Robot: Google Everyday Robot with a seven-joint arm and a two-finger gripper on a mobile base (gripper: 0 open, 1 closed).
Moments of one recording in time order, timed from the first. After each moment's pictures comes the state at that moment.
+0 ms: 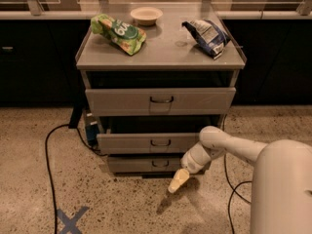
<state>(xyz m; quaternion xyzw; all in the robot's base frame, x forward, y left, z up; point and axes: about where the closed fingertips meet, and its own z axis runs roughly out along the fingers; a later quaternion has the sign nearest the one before) 0.569 -0.092 0.380 -0.49 0.82 0.27 0.10</state>
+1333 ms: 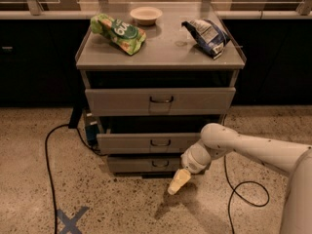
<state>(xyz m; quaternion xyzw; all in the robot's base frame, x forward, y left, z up) 0.539 -0.089 0.452 -0.52 0.81 0.23 0.13</state>
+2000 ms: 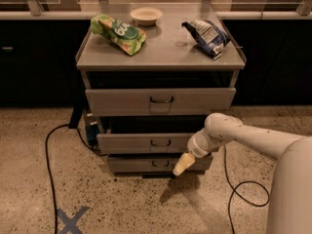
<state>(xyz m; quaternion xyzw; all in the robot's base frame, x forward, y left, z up) 0.615 -0.123 0.459 -0.49 0.84 0.16 0.17</state>
